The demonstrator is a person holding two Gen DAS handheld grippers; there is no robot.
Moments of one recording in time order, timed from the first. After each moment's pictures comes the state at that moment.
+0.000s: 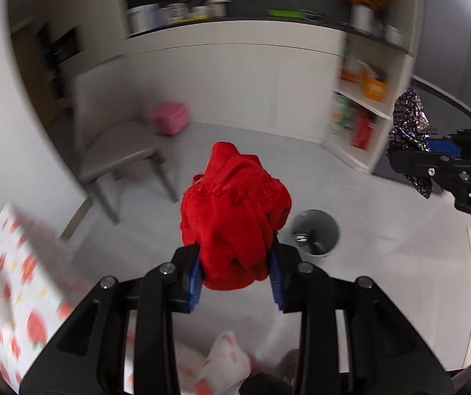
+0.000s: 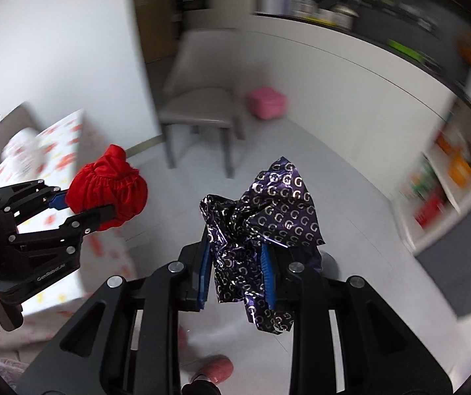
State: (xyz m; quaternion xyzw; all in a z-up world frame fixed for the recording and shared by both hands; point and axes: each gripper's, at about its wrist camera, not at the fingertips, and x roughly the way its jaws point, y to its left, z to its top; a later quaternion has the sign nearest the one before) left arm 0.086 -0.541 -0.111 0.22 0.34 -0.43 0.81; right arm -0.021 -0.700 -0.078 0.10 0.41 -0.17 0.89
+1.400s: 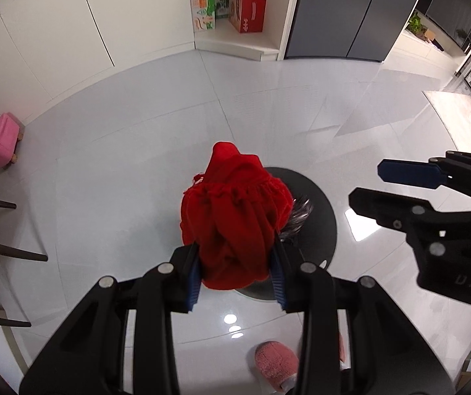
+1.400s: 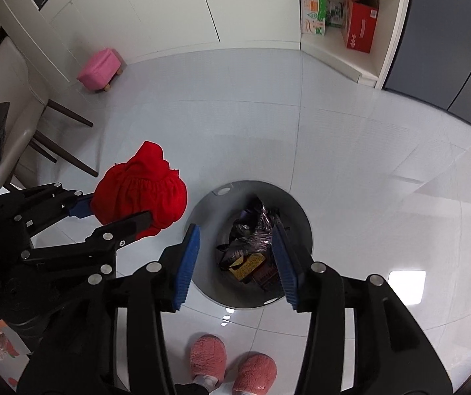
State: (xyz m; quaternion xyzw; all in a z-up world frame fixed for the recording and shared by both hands) left arm 0.147 -0.925 -0.512 0.40 0.39 -0.61 0.57; right arm 0.009 -0.999 -0.497 0.35 0.44 -0.36 0.74
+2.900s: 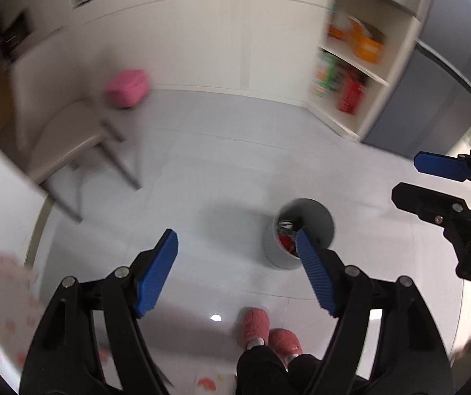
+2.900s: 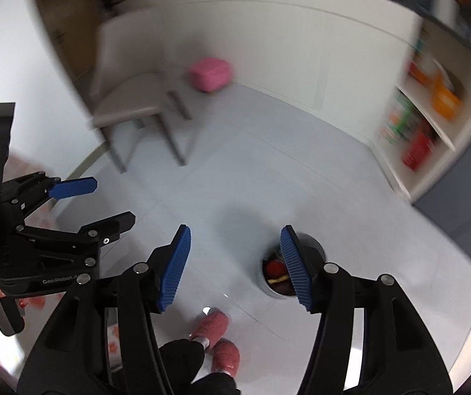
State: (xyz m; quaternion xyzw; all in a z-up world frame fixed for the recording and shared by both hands) left arm 0.186 -0.681 -0.197 0.24 0.43 -0.42 0.76; right arm 0.067 -0.827 -0.165 0.14 0.45 -0.17 0.87
